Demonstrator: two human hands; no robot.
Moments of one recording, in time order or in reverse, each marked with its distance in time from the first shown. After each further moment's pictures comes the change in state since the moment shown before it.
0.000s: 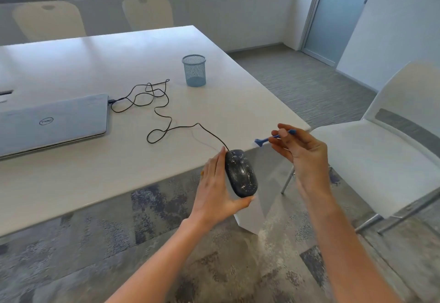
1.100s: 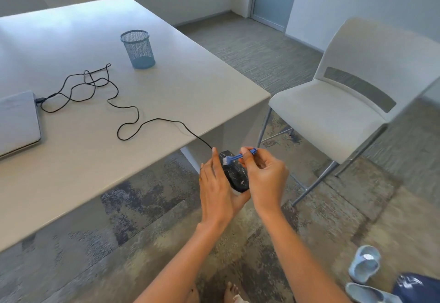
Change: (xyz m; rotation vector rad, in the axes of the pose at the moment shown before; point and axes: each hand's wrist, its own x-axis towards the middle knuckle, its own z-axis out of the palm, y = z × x) left_hand -0.031 0.022 0.073 0.001 -0.041 -0.073; right_hand -0.073 0.064 -0.005 -0.614 0.389 -0.162
